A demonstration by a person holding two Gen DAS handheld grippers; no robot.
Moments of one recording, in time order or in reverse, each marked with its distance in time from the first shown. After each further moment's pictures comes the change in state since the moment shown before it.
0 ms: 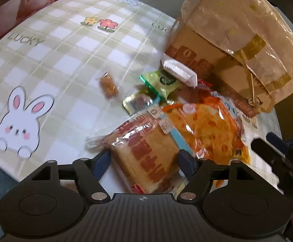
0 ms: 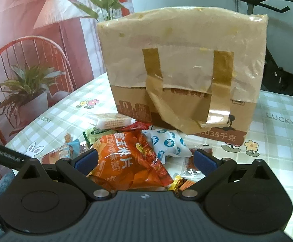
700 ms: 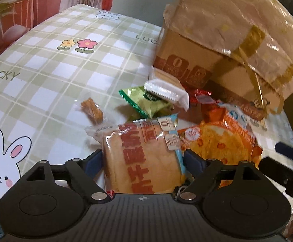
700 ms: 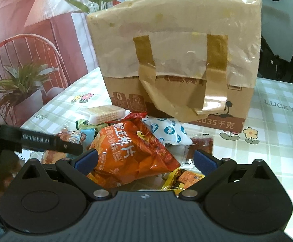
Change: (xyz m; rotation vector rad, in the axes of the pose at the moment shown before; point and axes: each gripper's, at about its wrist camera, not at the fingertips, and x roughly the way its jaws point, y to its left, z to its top) left arm 0.030 -0.025 0.014 0.154 -0.082 0.042; right arm 0.010 -0.003 -0.004 0.049 0.049 -0.019
